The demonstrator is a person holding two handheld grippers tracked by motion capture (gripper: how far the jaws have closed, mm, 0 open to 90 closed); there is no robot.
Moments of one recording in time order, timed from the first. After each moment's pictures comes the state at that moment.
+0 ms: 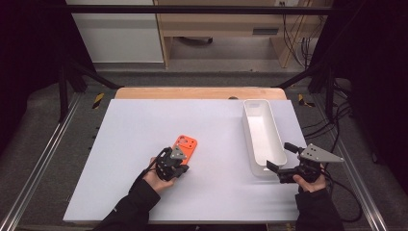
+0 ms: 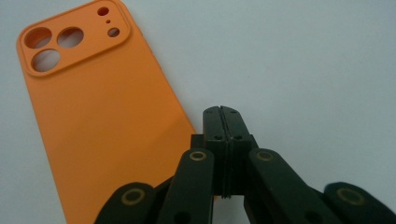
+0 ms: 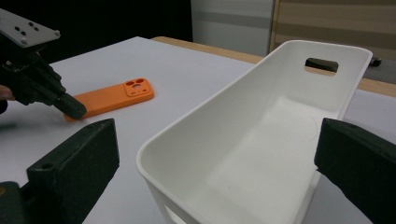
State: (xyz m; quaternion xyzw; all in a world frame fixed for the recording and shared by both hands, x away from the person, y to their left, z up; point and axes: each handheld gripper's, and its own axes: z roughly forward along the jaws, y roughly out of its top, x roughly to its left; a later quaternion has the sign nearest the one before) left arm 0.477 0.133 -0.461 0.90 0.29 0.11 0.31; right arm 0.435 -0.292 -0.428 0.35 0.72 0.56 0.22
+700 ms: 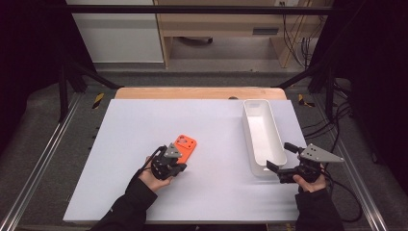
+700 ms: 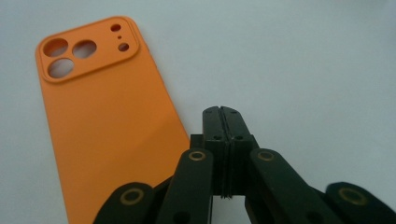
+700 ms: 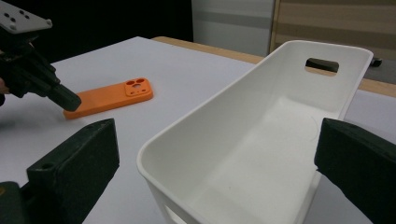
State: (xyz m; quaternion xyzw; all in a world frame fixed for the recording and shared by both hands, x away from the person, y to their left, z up) left arm 0.475 0.143 -0.450 0.89 0.29 0.10 0.34; right arm 0.435 -0.292 -0.428 0.35 0.72 0.56 0.22
